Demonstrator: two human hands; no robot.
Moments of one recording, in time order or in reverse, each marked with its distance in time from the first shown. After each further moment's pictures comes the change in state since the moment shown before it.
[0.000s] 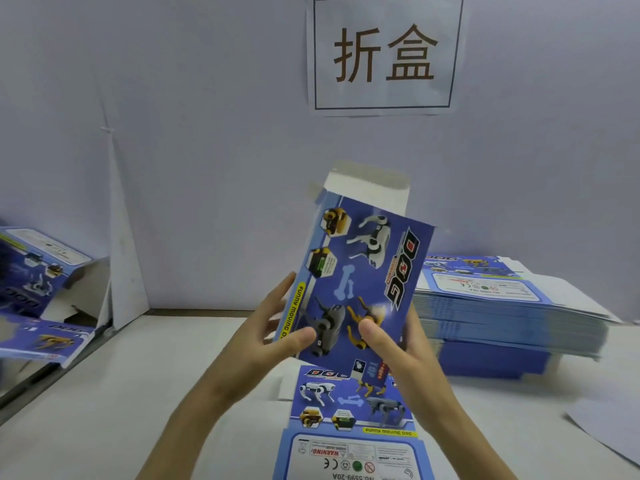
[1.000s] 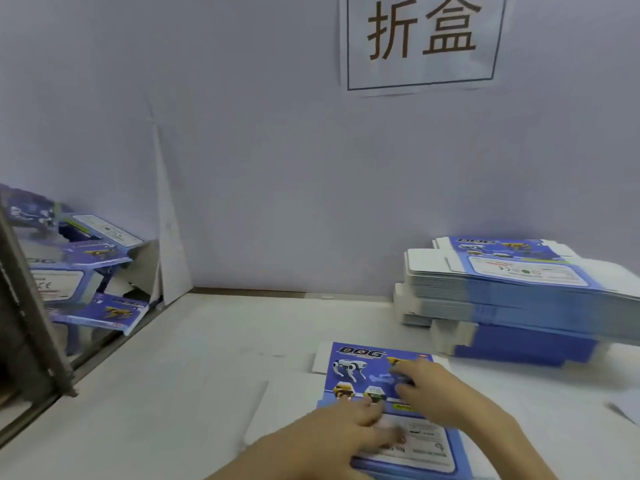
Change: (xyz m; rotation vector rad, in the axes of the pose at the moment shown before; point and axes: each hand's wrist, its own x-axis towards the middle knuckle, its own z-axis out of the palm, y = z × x) left_hand -0.038 -0.074 0.062 0.811 -0.722 0.120; right_hand -0.003 0.057 -0.022 -1.173 -0.540 0.491
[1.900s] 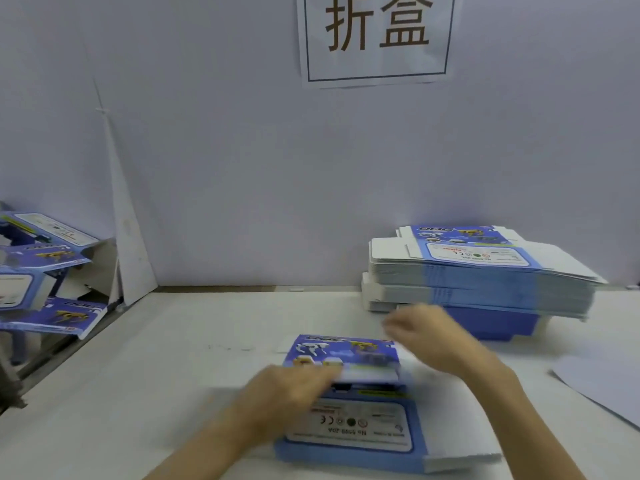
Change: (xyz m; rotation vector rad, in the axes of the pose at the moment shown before) left_hand -0.028 0.003 -0.024 0.421 0.546 0.209; right_hand -0.040 0.007 -0.060 0.123 0.309 -0.032
